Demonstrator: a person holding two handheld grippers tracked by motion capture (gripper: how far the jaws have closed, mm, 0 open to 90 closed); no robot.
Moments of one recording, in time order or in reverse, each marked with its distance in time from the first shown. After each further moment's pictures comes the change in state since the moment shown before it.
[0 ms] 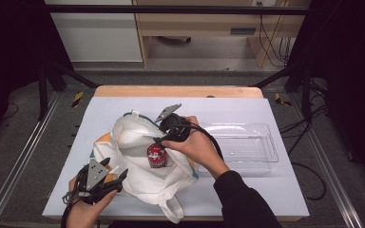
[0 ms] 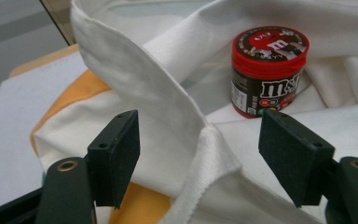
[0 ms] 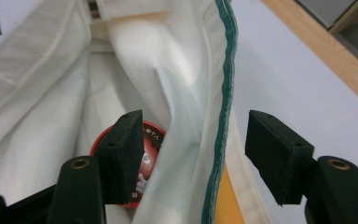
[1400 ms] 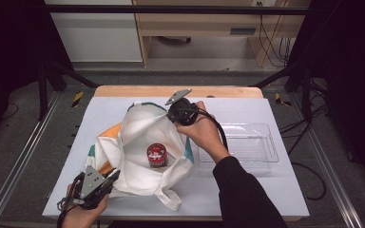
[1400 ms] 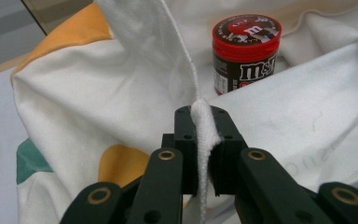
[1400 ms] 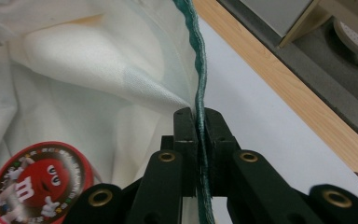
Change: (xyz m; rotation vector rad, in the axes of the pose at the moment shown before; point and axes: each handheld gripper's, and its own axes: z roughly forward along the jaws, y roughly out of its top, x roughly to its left) left arm -0.001 -0.011 -0.016 0.006 -0.061 0.020; right arm -0.048 0.007 -0.009 -0.044 -0.123 0.011
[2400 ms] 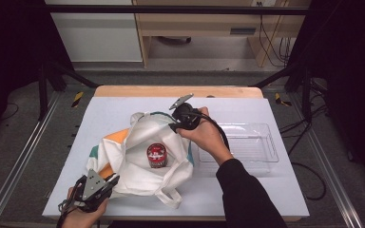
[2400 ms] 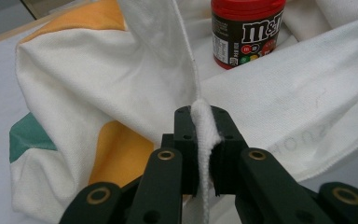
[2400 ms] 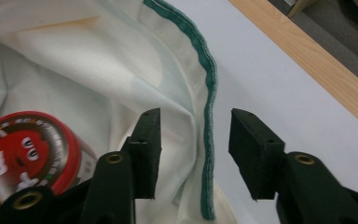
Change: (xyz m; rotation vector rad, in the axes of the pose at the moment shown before) left arm 0.002 -0.018 0.008 0.058 -0.017 0.007; right arm -0.003 -0.022 0.015 0.080 0.015 0.055
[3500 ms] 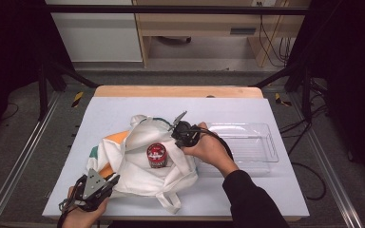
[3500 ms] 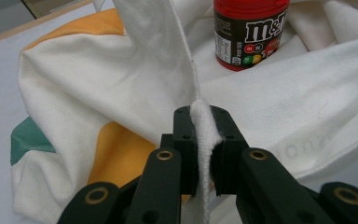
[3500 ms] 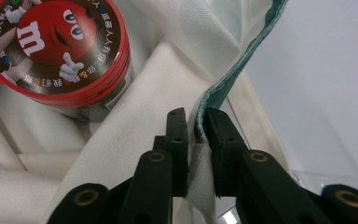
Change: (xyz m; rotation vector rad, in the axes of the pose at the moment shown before) left arm 0.002 -0.001 0.002 0.003 0.000 0.000; right arm 0.030 -0.033 0.008 0.214 0.065 -0.111
